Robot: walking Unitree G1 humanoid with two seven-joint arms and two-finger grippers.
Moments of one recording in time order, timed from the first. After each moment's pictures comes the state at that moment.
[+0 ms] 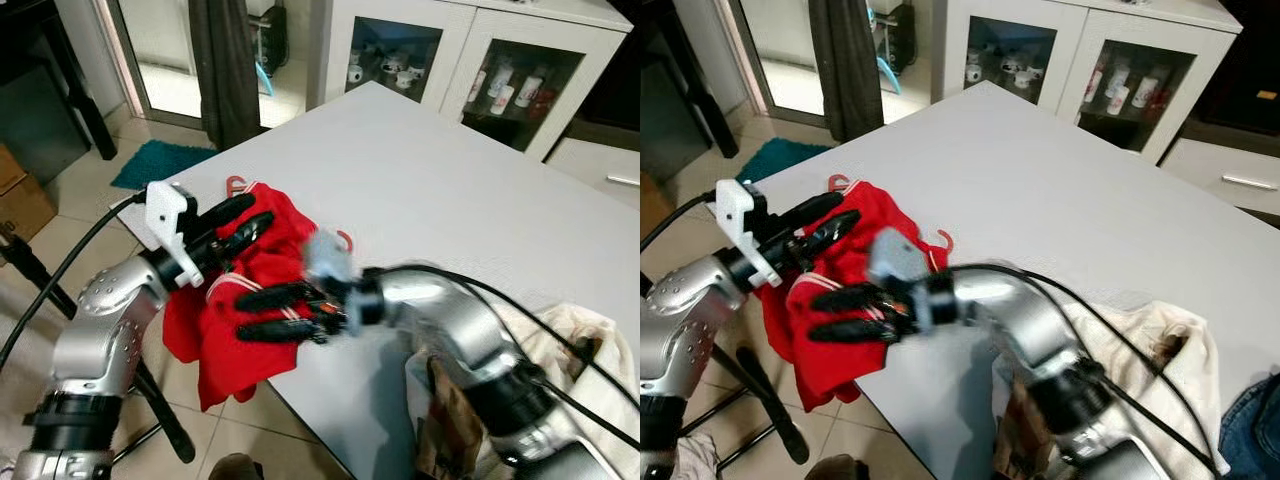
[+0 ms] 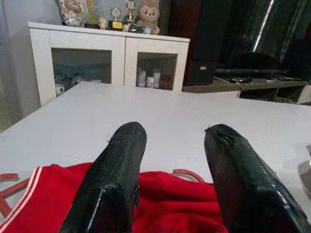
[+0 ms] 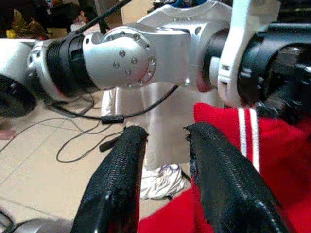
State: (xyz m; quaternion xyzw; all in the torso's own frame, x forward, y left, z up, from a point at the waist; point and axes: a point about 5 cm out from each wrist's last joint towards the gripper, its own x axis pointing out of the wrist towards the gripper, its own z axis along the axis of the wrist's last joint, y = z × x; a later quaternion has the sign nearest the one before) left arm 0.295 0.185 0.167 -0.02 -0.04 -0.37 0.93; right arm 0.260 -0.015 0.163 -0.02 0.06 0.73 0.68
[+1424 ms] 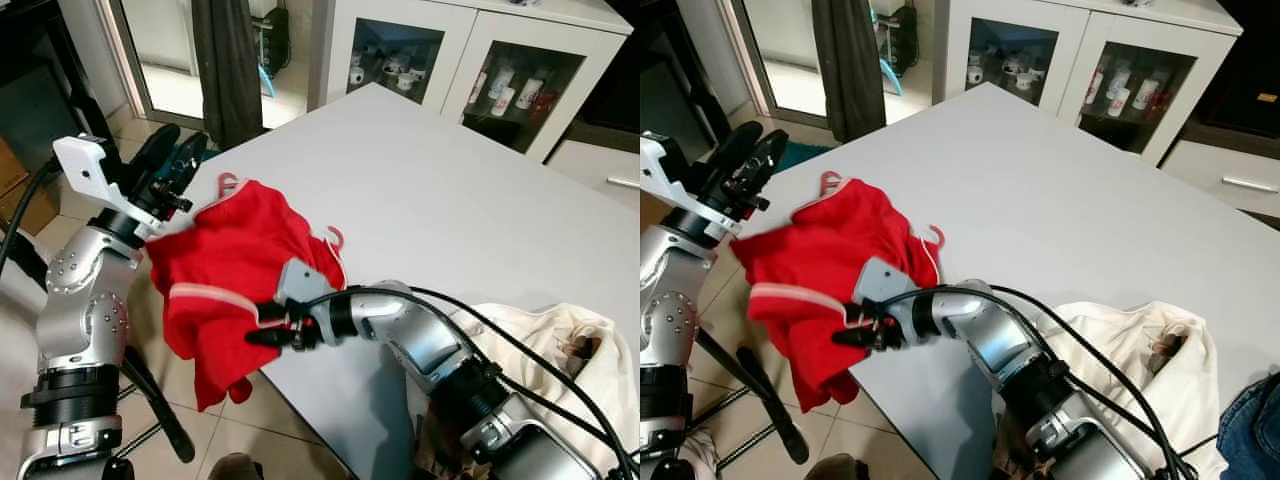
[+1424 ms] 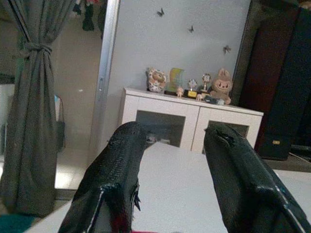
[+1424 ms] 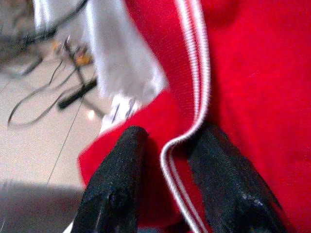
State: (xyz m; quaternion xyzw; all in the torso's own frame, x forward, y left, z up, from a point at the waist) left arm 0.311 0.221 0.202 -0.07 -0.17 -0.20 0.96; right arm 0.281 -0.010 0.114 -0.09 0.13 0.64 0.75
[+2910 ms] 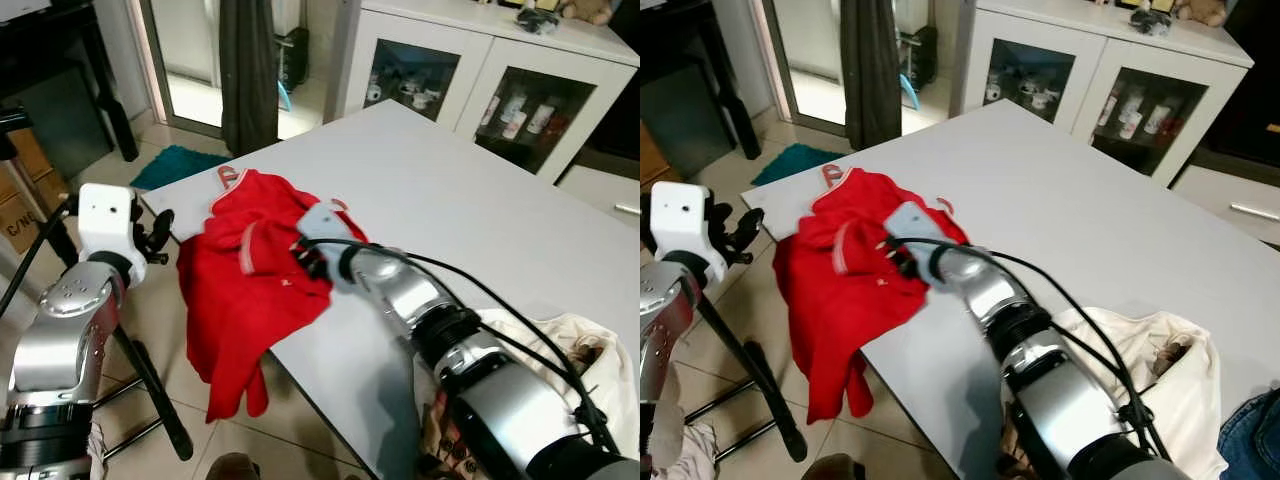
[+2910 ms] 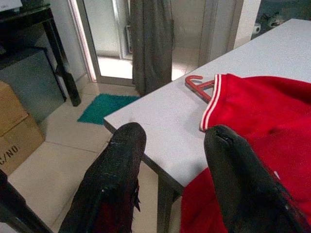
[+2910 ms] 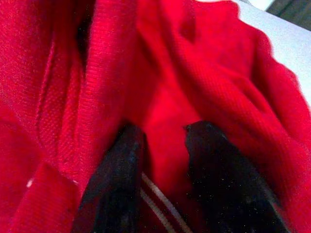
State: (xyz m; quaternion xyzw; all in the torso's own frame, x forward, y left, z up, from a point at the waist) left arm 0.294 0.249 0.160 0.08 0.09 0.00 0.99; right arm 0.351 -0.032 0.101 -0.19 0.17 0.38 0.89
